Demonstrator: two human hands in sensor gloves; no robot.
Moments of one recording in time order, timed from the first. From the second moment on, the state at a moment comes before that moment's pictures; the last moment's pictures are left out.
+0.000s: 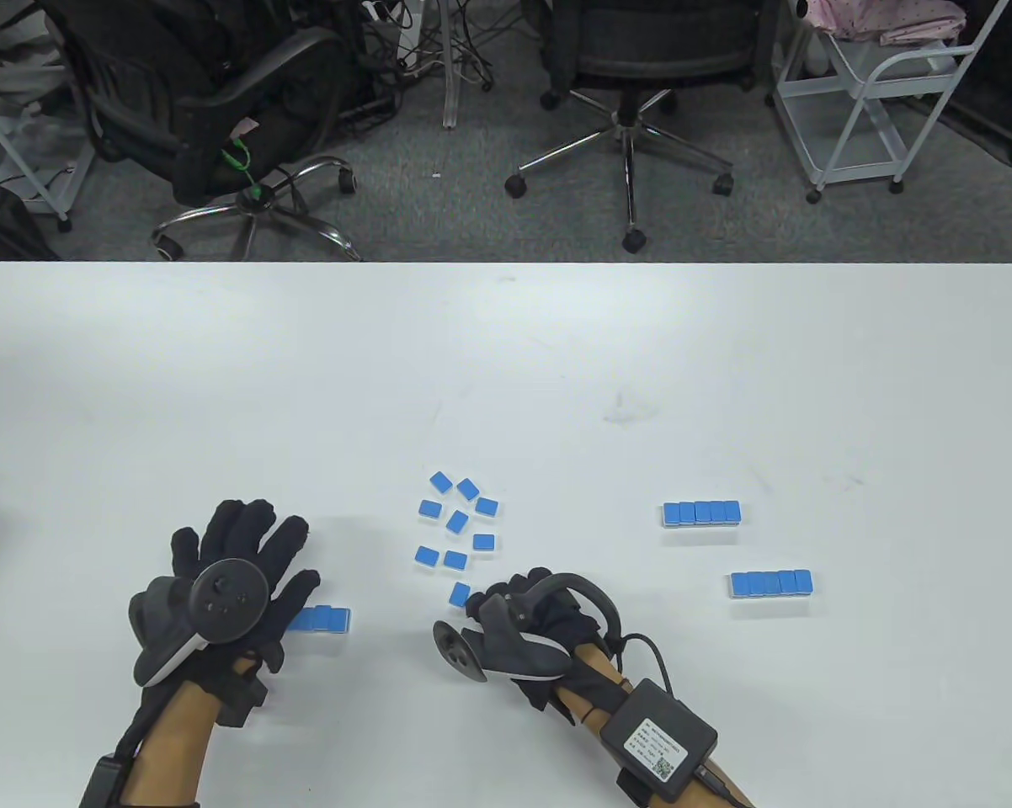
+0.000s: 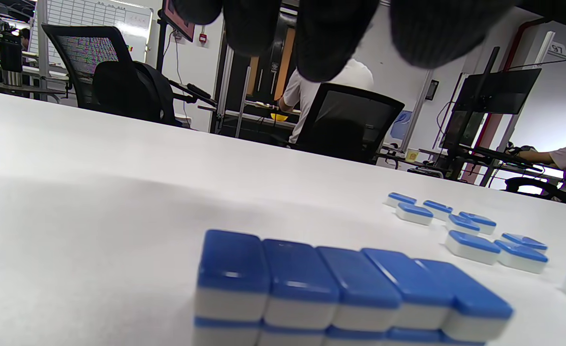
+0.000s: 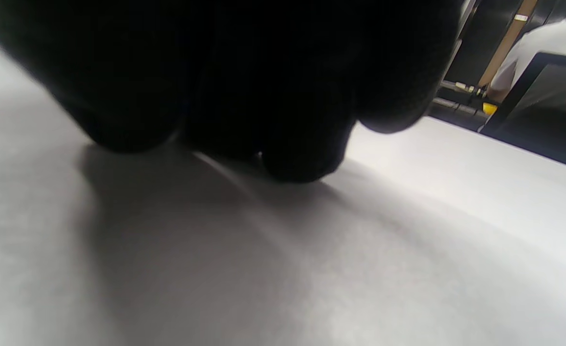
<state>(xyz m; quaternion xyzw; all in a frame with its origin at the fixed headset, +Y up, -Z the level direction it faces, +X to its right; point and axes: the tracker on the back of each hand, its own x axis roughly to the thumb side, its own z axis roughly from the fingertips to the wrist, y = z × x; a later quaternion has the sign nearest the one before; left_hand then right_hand) -0.307 -0.708 -0.196 -0.01 -0.06 0.10 0.99 -0.029 -0.749 -0.184 -0.27 -0.06 -0.95 0.12</state>
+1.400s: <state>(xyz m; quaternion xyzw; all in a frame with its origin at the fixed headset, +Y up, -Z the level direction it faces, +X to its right) -0.319 -0.713 -0.199 -0.03 -0.04 0.14 0.99 -0.064 -0.744 -0.214 -0.06 -0.09 -0.99 0.11</state>
